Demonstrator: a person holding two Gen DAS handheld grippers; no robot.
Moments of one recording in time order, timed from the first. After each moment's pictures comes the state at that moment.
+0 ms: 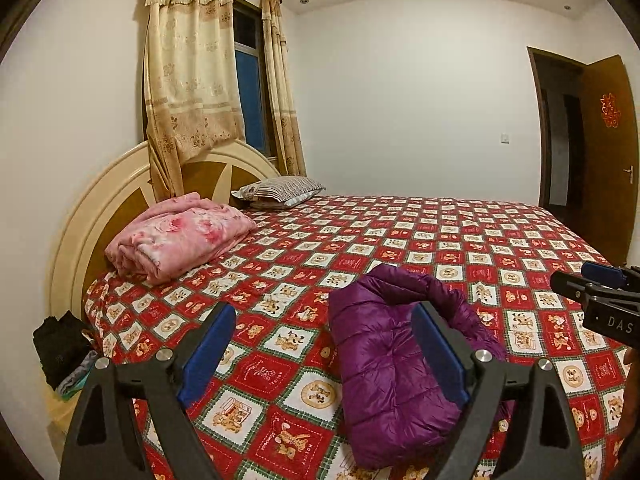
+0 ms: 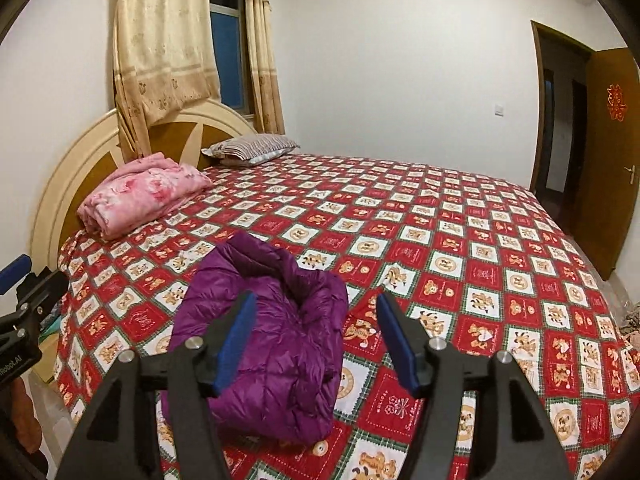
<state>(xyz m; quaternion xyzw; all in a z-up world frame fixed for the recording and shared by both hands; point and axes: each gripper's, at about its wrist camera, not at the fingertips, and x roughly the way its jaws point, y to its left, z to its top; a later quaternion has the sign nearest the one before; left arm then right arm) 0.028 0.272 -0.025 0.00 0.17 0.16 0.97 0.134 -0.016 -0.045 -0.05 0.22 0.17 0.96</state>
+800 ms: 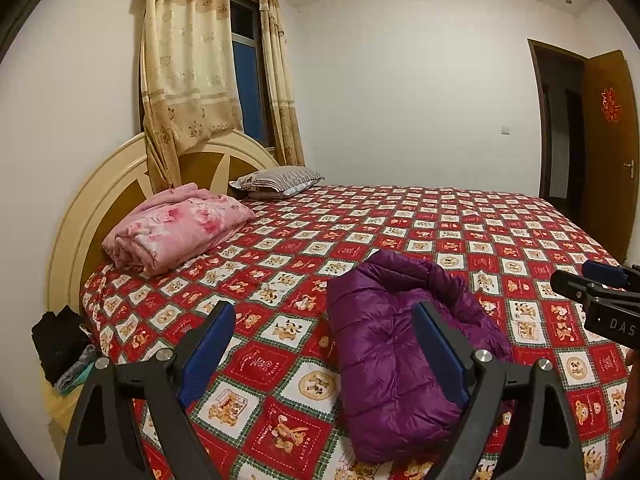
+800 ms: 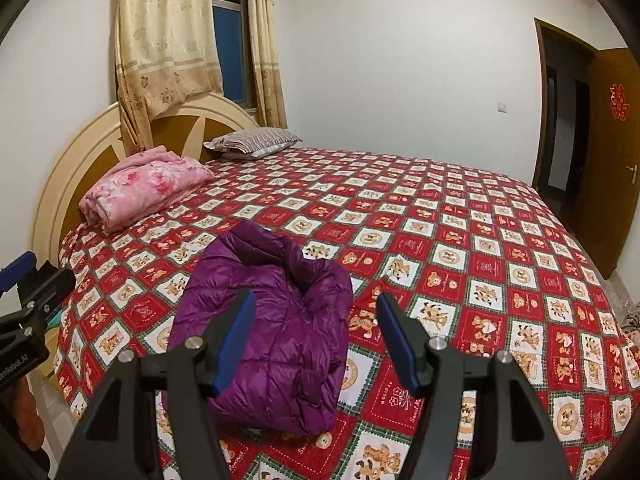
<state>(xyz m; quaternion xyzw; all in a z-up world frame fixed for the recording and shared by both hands) 0.037 0.272 -0.039 0.00 0.19 0.16 0.97 0.131 -0.013 -0.054 -0.05 0.23 0.17 0.96</state>
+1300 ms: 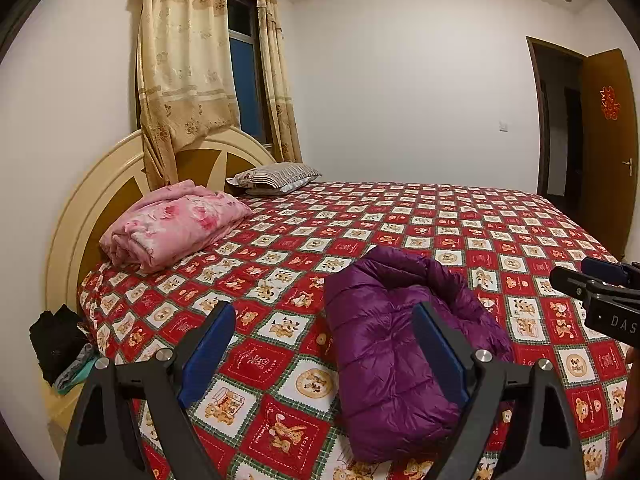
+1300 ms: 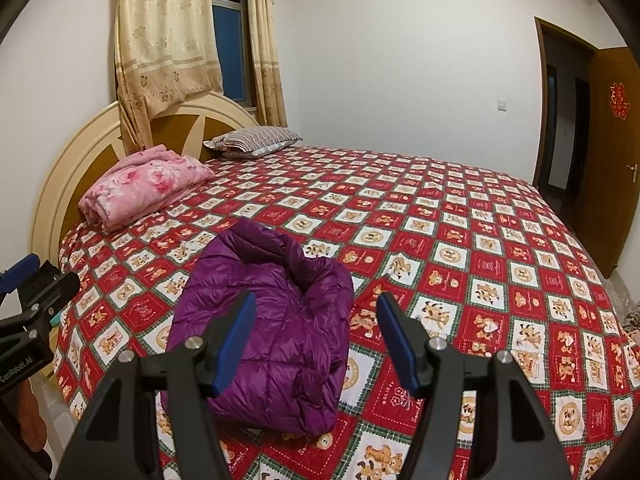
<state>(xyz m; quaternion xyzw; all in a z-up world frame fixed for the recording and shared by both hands) 0.040 0.272 -0.043 0.00 0.20 0.15 0.97 0.133 -0.013 -0.055 -0.05 0.23 0.17 0.96</state>
